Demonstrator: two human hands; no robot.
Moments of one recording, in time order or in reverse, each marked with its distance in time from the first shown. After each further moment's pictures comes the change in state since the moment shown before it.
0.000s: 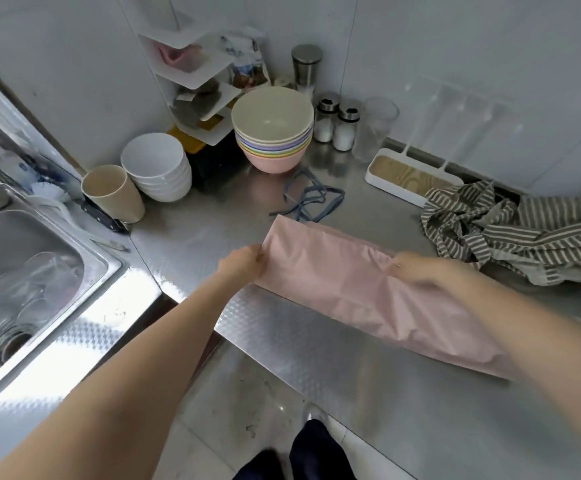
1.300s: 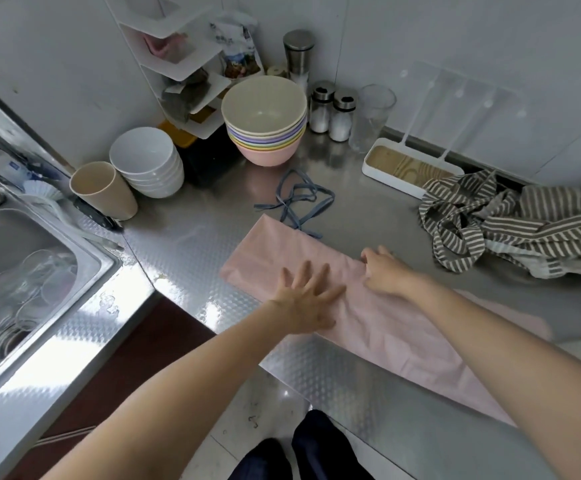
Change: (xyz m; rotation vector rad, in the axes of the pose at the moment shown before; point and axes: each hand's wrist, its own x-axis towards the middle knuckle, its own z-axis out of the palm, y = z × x) left_hand -0.046 0.074 0.060 0.558 -0.256 0.505; right_hand 0.023 -0.006 0.035 -0.178 0.147 -0.055
